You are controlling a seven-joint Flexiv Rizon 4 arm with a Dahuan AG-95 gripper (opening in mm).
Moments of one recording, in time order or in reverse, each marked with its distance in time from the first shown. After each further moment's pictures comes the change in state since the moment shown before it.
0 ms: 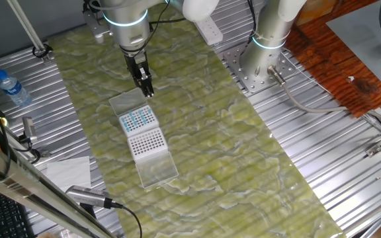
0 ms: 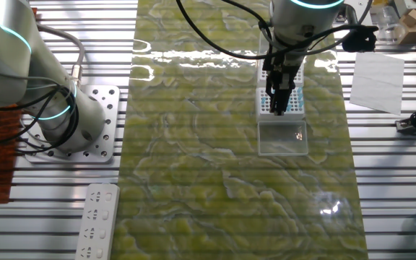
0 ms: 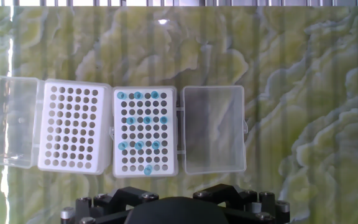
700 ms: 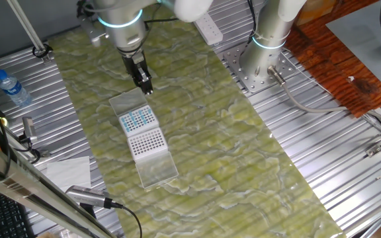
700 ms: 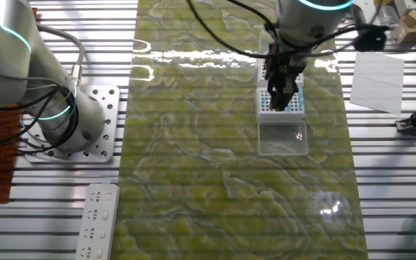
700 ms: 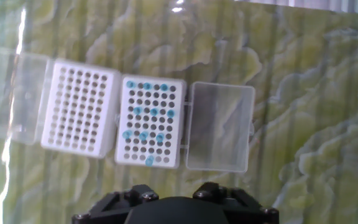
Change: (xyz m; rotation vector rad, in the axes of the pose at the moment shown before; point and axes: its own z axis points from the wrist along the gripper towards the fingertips) arm 0.000 0.000 0.000 -0.021 0.097 -0.165
